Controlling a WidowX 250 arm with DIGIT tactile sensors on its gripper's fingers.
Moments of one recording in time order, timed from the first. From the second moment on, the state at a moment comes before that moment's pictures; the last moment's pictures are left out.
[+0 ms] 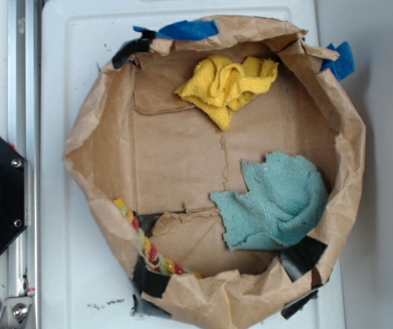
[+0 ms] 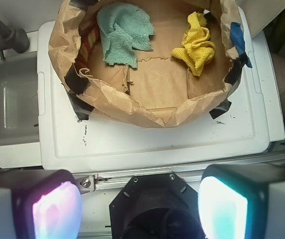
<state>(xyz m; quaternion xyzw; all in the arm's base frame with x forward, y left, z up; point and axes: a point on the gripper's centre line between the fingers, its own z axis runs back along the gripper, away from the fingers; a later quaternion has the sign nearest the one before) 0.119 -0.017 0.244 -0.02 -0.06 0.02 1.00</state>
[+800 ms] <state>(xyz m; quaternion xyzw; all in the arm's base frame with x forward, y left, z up) 0.192 -0.008 0.216 -0.01 -0.02 0.07 1.00</state>
